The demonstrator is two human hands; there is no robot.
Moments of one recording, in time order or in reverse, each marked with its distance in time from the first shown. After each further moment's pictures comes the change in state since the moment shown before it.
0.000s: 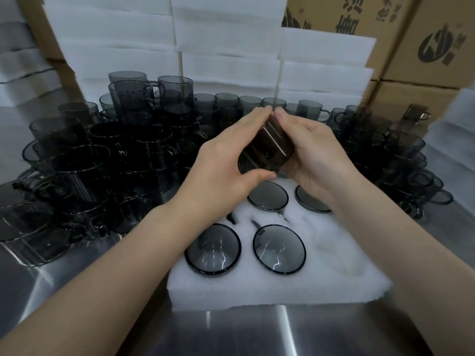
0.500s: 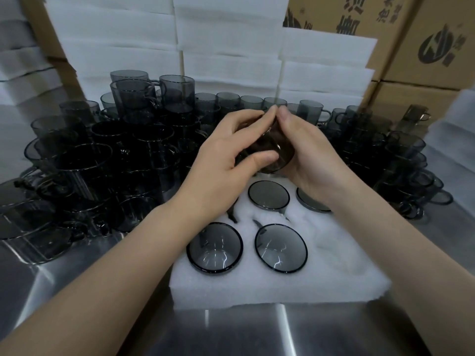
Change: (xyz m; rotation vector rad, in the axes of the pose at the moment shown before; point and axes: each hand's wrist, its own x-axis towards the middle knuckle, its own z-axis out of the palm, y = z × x) left_hand 0.002 -0.003 0.000 -0.081 0.023 0.053; right_hand -0.001 0.003 -0.001 -0.041 -0.143 -0.005
